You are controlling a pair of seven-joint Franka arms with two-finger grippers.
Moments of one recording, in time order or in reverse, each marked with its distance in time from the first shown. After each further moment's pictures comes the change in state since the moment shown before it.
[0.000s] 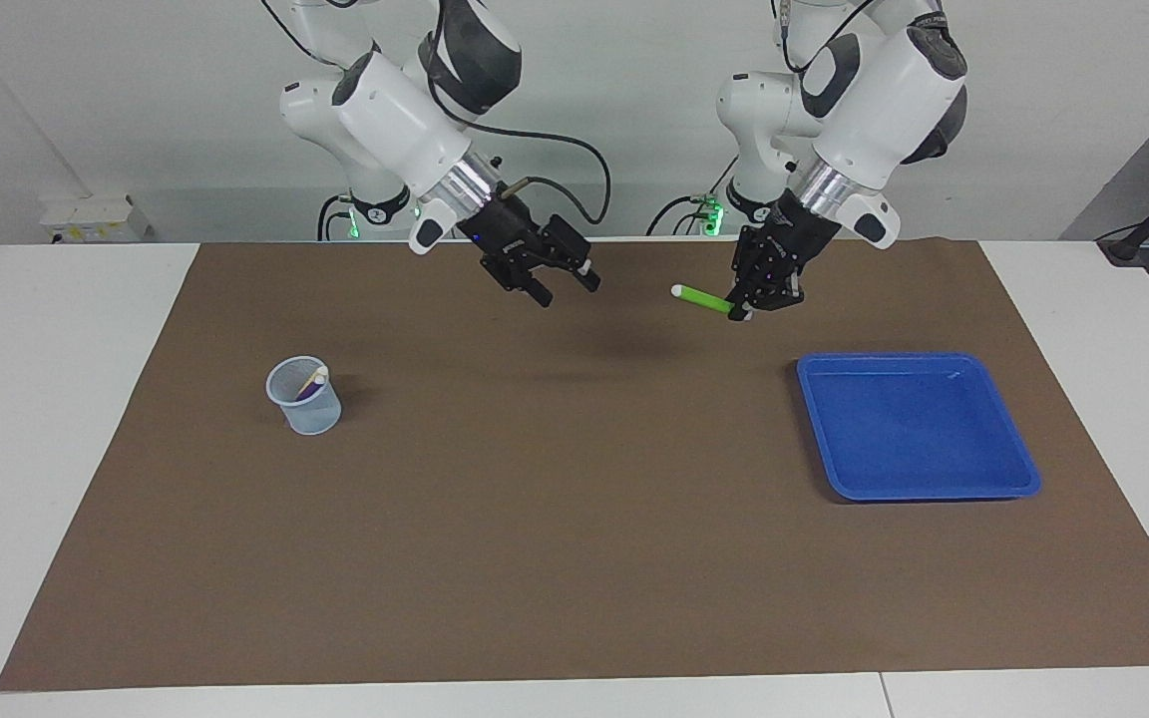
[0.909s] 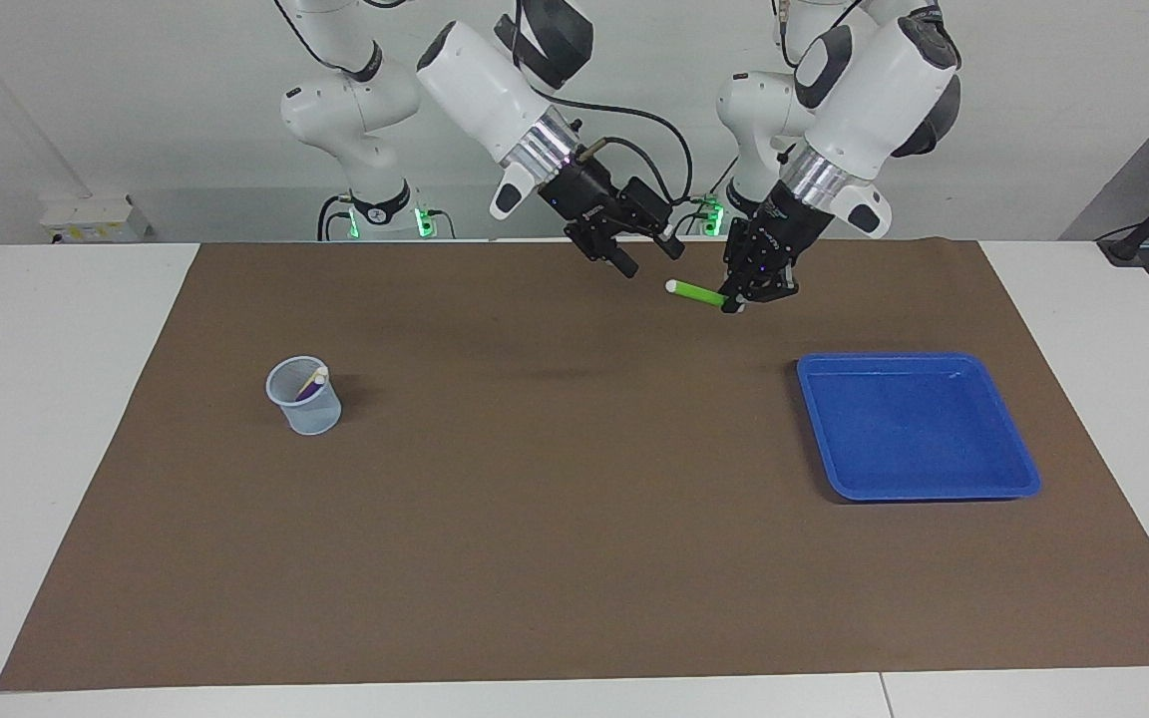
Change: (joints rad) left arm -0.006 -0.017 -0.001 -0.012 0.000 0.000 -0.056; right arm 0.178 0.102 -0.001 0.130 0.002 0.208 0.212
